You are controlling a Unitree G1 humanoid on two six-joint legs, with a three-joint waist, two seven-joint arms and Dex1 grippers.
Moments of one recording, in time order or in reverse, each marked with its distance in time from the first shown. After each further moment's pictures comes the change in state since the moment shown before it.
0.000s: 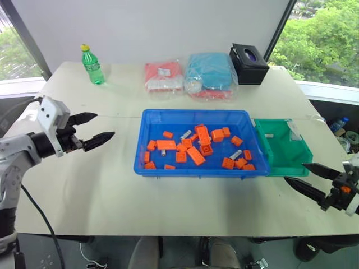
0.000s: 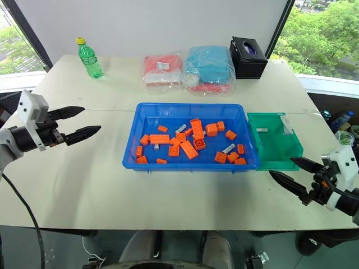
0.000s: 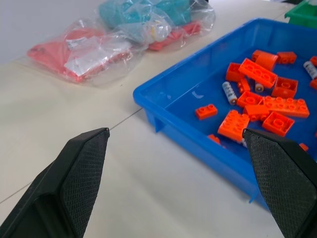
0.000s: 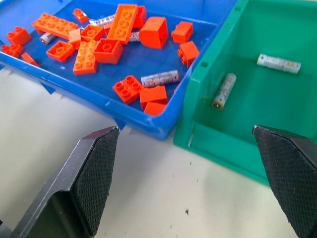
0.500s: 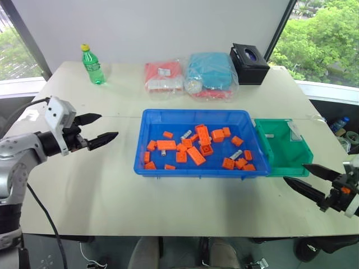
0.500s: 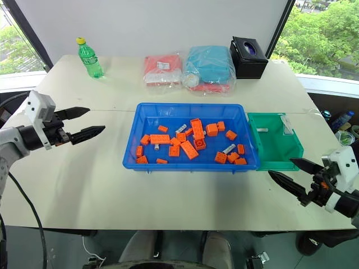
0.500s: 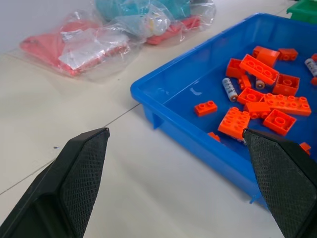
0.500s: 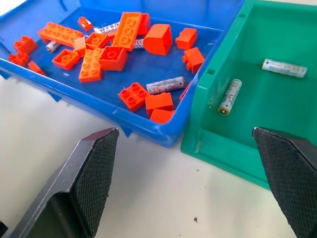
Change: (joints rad) left arm -0.023 -0.012 -0.034 0.020 0.002 0.011 0.003; right arm -0.045 -0.012 -0.005 -0.015 0.030 0.051 -0.024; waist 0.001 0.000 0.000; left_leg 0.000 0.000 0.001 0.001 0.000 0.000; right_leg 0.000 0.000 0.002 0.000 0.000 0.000
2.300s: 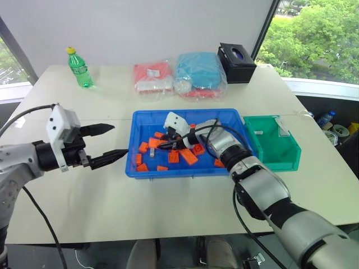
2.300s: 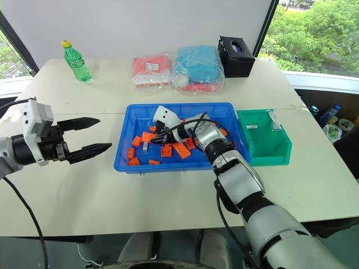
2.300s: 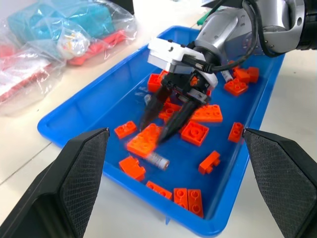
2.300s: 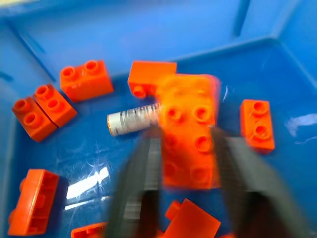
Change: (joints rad) left arm 0.137 0.046 0.102 -0.316 -0.179 0.139 -0.013; right arm -1.446 0.731 1.059 1.456 -0.764 -0.600 0.167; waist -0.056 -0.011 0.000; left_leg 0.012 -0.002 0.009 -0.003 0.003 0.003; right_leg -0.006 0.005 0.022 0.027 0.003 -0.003
